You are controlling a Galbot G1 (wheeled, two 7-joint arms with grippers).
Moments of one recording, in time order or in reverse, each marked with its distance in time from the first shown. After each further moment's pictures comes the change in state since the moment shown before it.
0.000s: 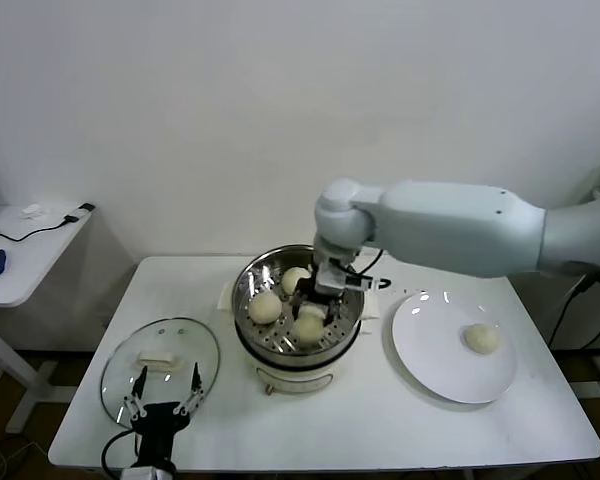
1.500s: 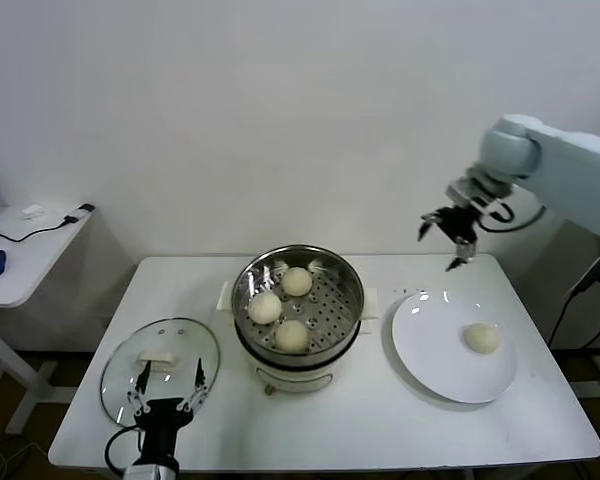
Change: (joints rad) left arm -0.009 0.002 0.009 -0.002 0.012 -0.010 0.004; right arm 0.094 -0.447 -0.035 -0.292 0.238 -0.260 -0.121
